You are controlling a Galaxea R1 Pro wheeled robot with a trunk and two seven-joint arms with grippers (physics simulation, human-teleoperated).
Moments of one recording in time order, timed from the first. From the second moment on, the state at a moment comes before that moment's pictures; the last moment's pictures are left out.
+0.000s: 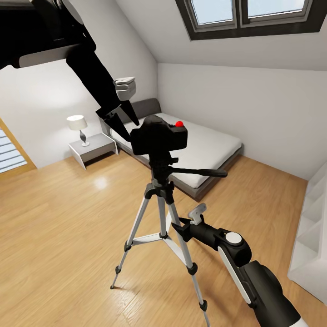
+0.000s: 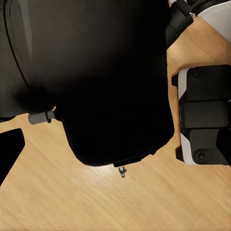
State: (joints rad) left arm -2.36 0.25 -1.89 -0.85 0.97 0.55 -1.47; right arm -0.44 -0.09 0.31 -1.54 -0.01 0.54 0.43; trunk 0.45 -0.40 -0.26
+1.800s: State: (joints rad) left arm -2.35 0.45 -1.85 -0.79 0.96 0.54 -1.43; right arm -0.44 -0.09 0.31 -1.54 -0.01 0.54 0.43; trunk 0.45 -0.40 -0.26
